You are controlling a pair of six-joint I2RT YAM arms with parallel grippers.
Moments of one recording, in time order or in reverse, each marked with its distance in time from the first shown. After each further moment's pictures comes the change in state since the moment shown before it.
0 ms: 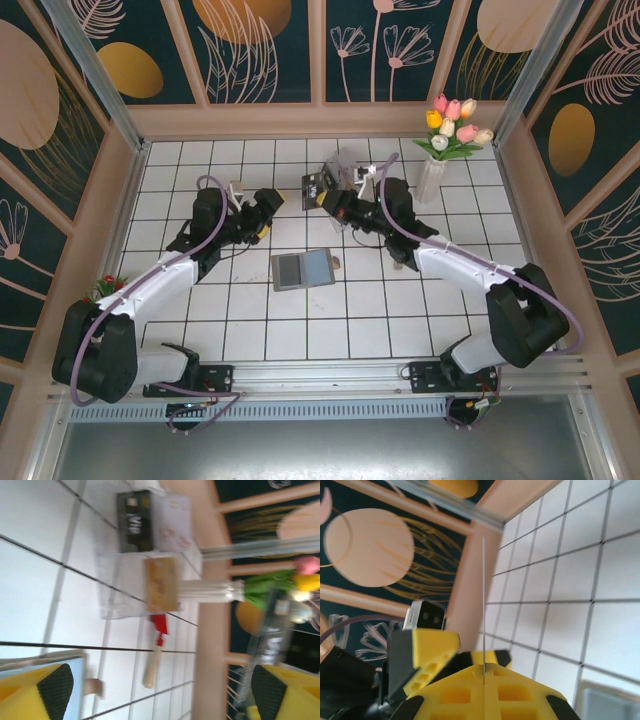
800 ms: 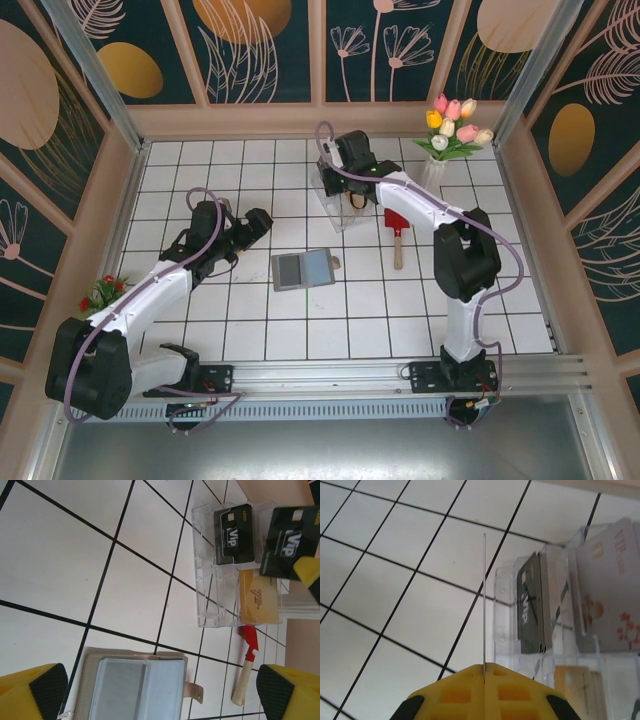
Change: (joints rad) left arm 0.007 -0.086 -0.053 -0.240 -0.203 0.183; right arm -0.032 0.517 0.721 -0.715 0.376 -0.833
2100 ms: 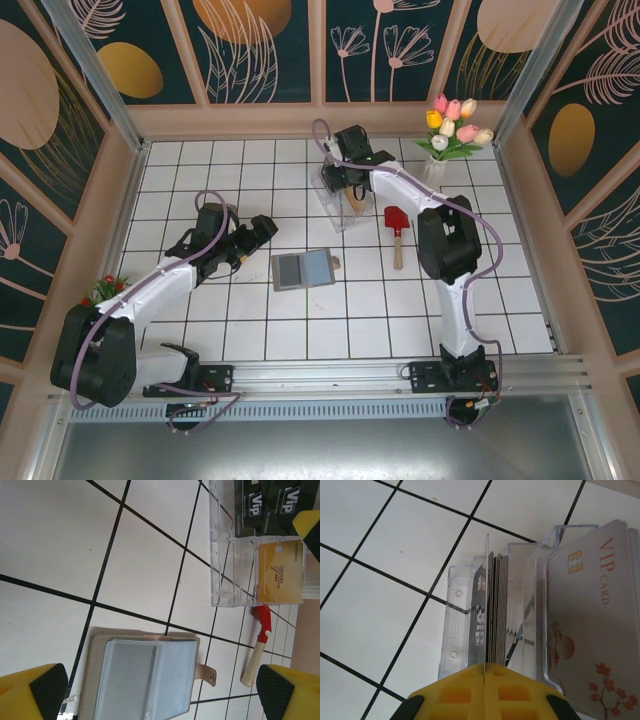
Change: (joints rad) left arm 0.000 0.065 -0.003 -0.013 0.076 0.010; right arm -0.053 0.188 0.170 -0.092 0.023 -0.134
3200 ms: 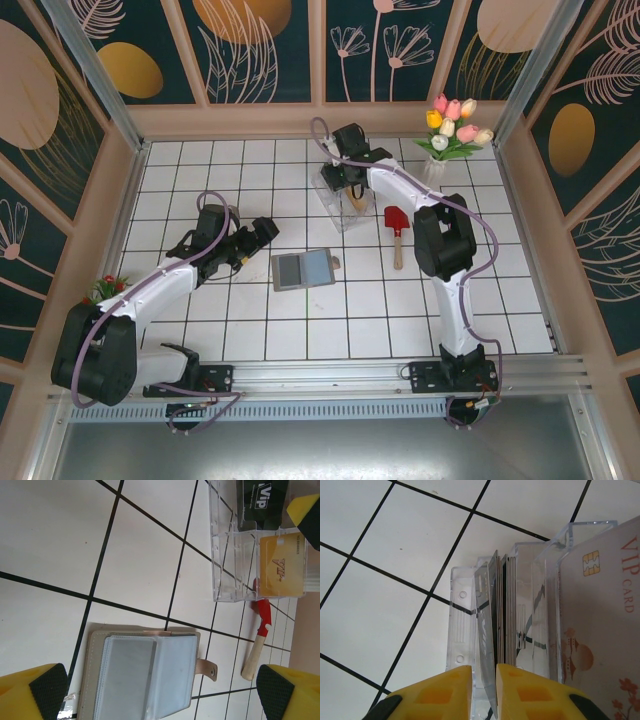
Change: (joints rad) left arm 0.000 0.006 -0.015 0.022 0.026 0.011; right arm 0.000 0.044 0.071 -0.056 -0.013 0.024
